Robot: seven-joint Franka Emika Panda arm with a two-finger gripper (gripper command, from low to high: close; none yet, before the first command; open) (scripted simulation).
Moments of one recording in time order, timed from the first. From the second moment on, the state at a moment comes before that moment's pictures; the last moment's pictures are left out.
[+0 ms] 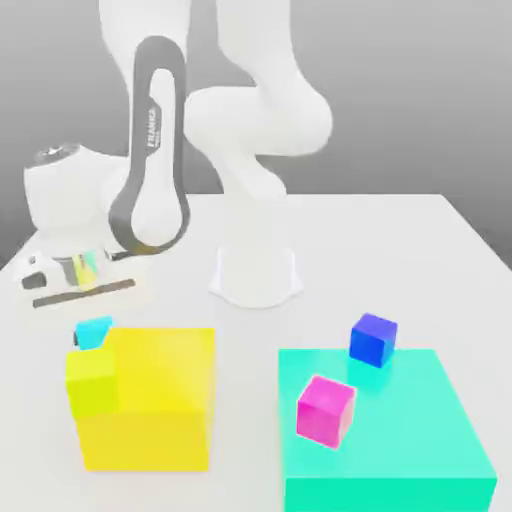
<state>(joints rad) -0.15 0.09 -0.58 -2.86 0.30 2.89 -0.61</state>
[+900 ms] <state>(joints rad) -0.25 -0.03 -0.37 -2.59 -0.07 2.56 -0.62</state>
